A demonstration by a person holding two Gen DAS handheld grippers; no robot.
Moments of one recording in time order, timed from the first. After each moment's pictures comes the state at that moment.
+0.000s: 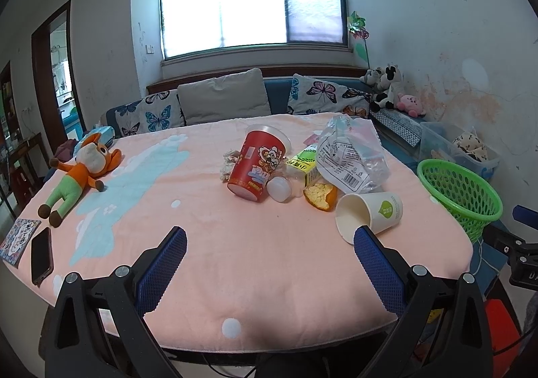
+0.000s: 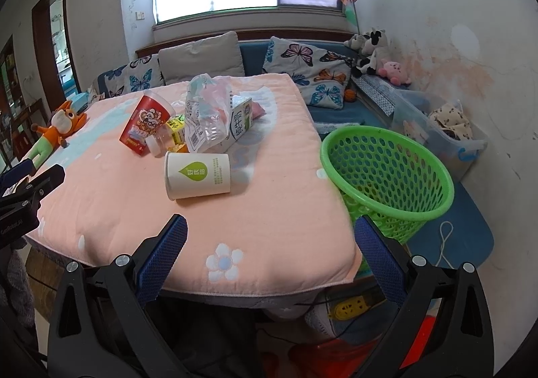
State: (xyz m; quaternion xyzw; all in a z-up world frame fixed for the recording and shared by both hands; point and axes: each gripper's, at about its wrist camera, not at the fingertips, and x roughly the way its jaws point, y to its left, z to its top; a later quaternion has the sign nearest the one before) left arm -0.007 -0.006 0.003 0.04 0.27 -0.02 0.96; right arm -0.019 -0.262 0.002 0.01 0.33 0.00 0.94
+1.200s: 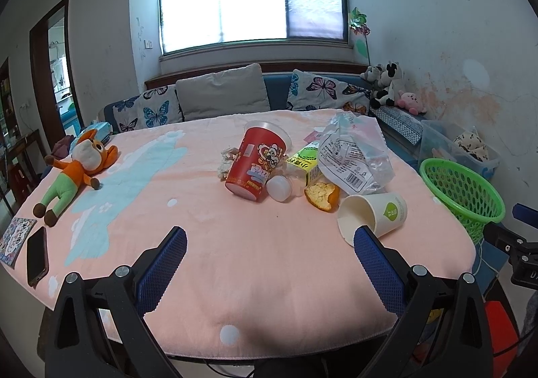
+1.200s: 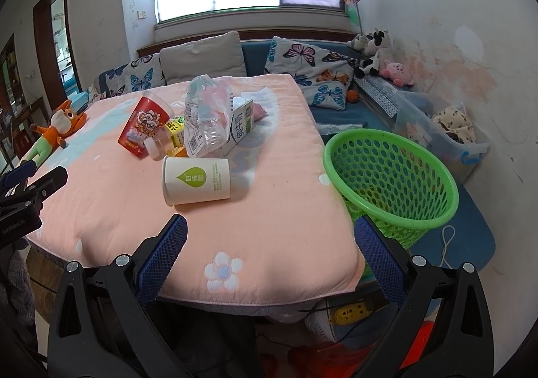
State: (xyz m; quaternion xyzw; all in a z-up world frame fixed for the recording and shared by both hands) left arm 0.004 -0.009 -0.002 0.03 0.28 -0.02 0.96; right arm -0.004 -0.261 0.001 0.00 0.33 0.01 0.94
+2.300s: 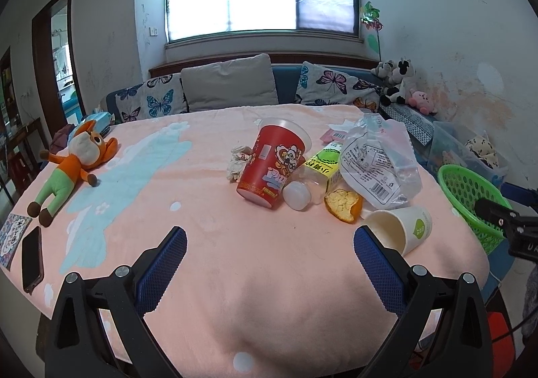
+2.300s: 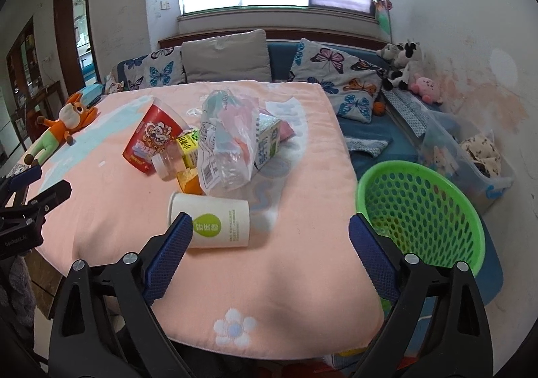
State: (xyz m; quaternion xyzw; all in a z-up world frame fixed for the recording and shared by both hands) left arm 0.056 0.015 -0.005 0.02 0.30 -0.01 0.95; right arm 0.074 -0.244 0.010 -0.02 0.34 0.07 0.94
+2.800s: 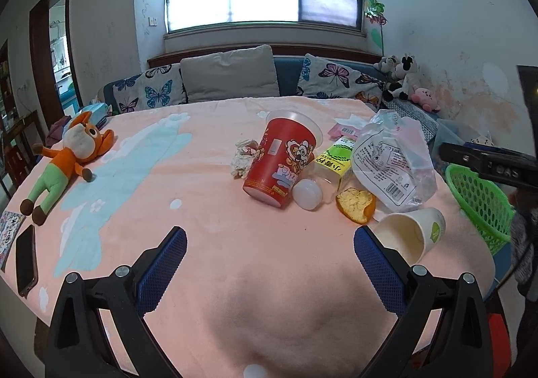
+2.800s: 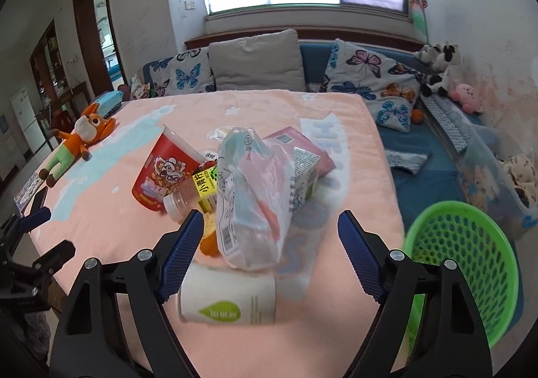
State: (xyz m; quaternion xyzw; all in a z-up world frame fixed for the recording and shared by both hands) left arm 0.078 0.029 -0.014 0.01 0.32 -0.02 0.95; right arm 0.166 -0.227 0.013 -0.01 0.35 0.14 0.93
